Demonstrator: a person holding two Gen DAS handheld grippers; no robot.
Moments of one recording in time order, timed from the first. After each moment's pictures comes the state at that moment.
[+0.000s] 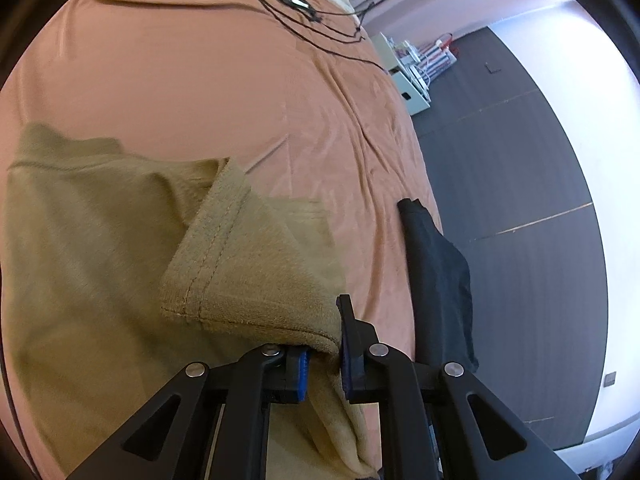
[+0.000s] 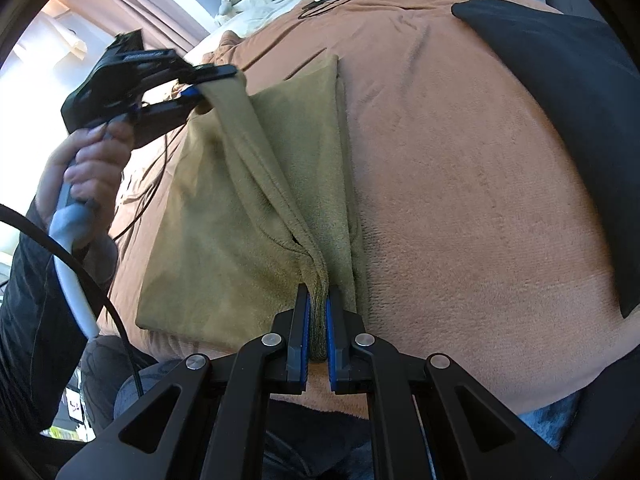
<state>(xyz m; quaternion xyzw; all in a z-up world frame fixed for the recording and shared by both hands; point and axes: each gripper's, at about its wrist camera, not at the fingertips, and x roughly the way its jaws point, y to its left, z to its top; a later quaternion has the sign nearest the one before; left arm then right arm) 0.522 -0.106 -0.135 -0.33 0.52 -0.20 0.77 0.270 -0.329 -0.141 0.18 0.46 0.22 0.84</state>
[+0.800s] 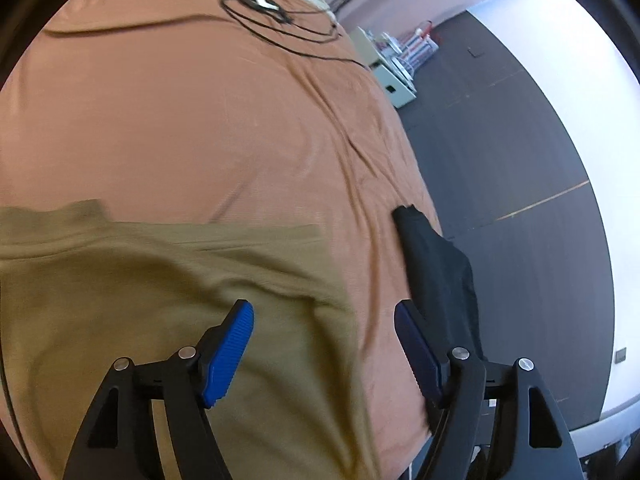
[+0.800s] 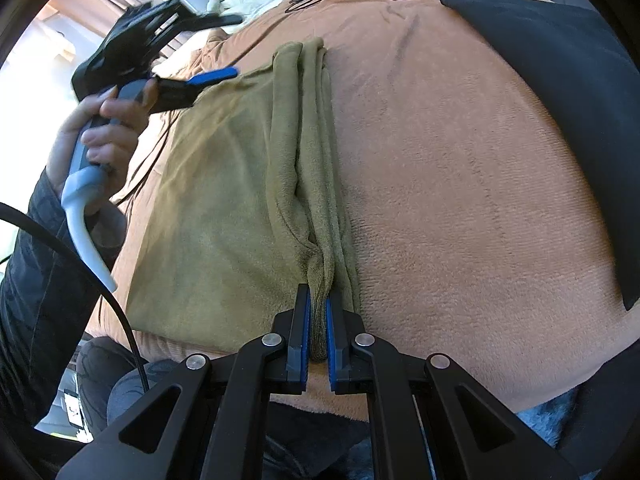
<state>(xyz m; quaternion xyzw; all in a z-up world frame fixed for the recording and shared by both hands) 0.547 -0.109 -0.131 -0.29 0.51 -0.22 0.78 0.275 -0.320 -0.142 0.19 0.47 0.20 0.84</state>
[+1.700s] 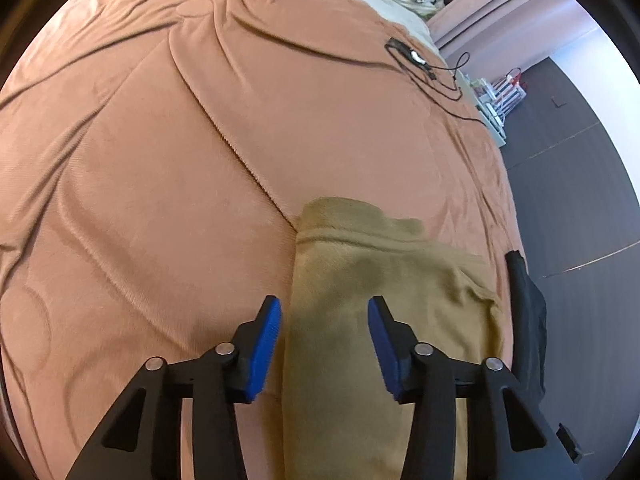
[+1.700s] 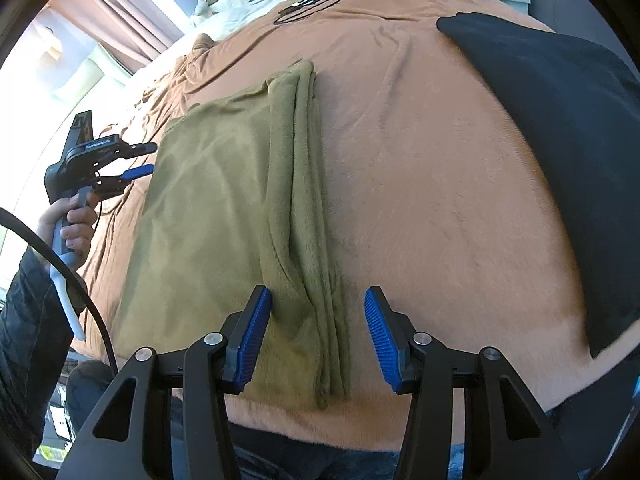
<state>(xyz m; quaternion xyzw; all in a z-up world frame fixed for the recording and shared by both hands) 0.506 0.039 -0.168 -0.29 0.52 -0.06 0.80 0.296 -0.307 -0.120 0.16 0.47 0.17 0.85</state>
